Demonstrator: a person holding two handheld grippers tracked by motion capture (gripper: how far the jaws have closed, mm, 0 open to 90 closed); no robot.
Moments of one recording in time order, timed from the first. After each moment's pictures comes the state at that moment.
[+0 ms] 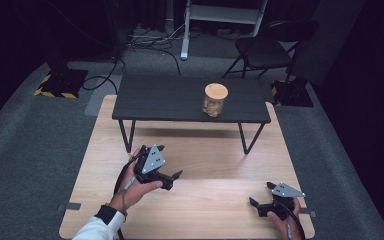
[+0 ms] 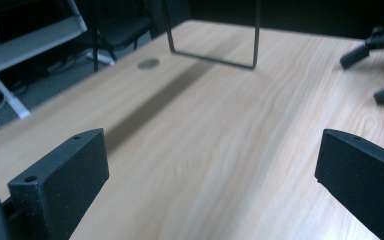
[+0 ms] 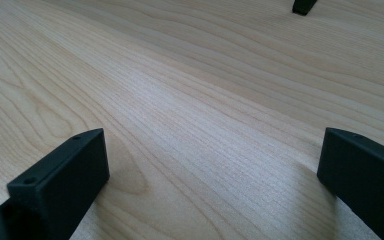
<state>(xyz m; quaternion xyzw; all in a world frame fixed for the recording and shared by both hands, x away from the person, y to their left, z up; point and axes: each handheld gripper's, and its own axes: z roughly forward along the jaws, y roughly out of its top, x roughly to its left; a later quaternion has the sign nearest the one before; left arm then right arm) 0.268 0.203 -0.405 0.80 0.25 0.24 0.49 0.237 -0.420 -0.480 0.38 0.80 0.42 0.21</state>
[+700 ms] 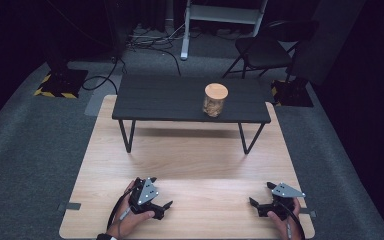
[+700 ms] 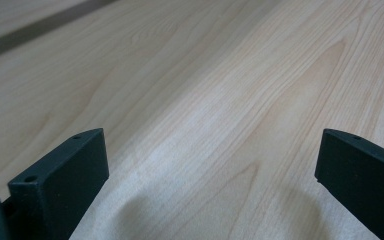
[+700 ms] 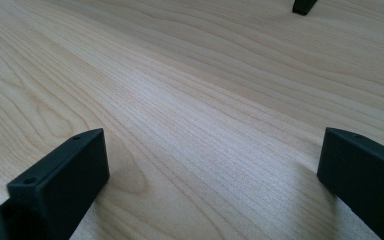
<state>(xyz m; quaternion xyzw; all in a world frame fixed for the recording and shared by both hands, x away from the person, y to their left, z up) 0.236 0.219 -0.490 0.82 0.28 0.20 0.46 0.237 -0.420 -0.480 0.38 0.80 0.42 0.21</state>
